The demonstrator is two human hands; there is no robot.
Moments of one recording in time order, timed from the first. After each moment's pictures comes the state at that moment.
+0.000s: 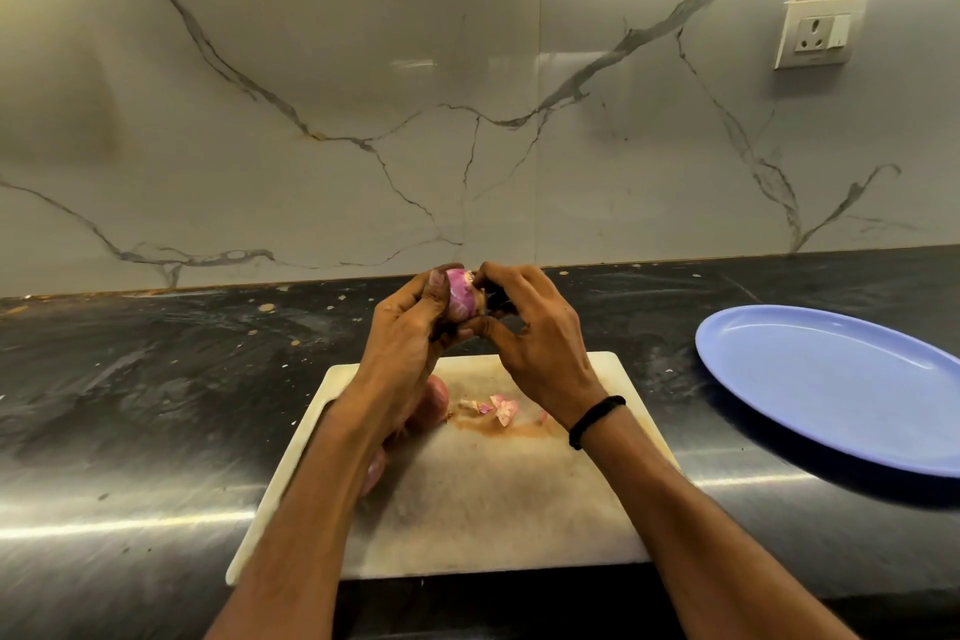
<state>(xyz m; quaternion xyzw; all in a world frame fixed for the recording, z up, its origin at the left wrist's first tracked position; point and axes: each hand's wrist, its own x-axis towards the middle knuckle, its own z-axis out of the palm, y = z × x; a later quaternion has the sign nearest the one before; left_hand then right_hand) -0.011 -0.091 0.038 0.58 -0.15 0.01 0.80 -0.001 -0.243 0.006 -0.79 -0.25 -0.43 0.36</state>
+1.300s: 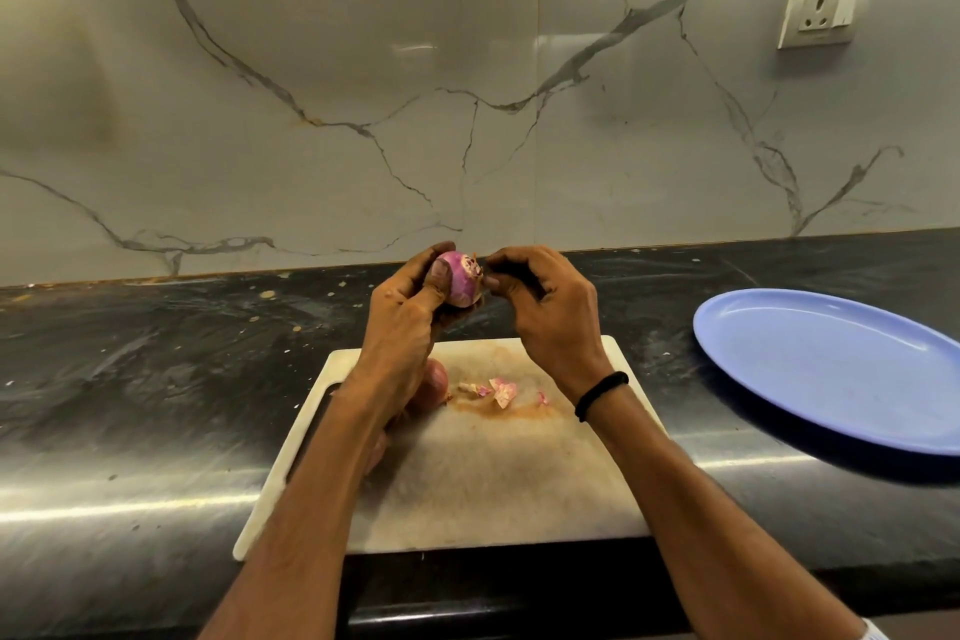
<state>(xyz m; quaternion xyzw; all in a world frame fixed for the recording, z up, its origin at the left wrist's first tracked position) -0.007 -0.093 0.033 0.61 -0.16 0.07 0.78 -0.005 -0.249 0.016 -0.74 -0.20 -0.43 0.47</state>
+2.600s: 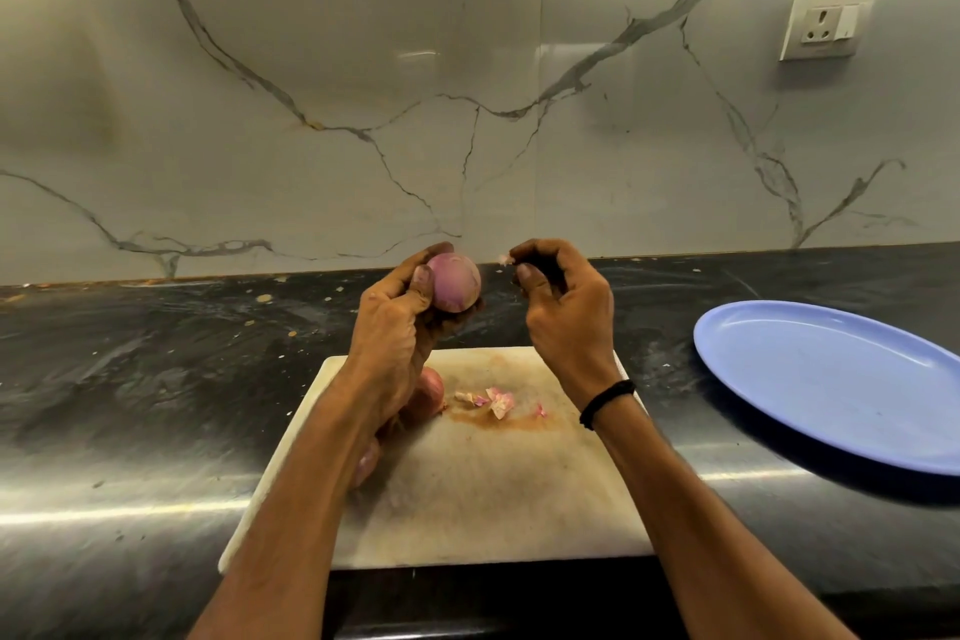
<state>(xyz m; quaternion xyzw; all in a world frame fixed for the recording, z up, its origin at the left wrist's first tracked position) -0.014 -0.092 0.043 0.53 -0.11 0.03 0.84 -0.014 -0.255 0.026 -0.71 -0.13 -0.39 0.58</state>
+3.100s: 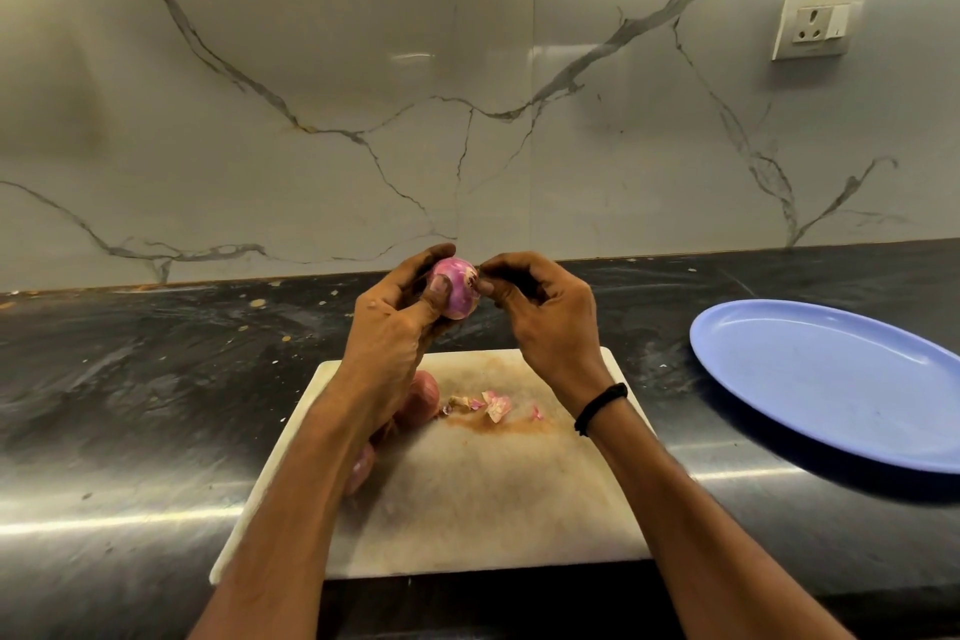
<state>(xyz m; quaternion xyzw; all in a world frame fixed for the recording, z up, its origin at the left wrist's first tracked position) -0.014 -0.088 0.038 0.60 -0.19 0.05 0.78 -0.010 -0.250 0.023 -0.72 -0.19 -0.35 0.57</state>
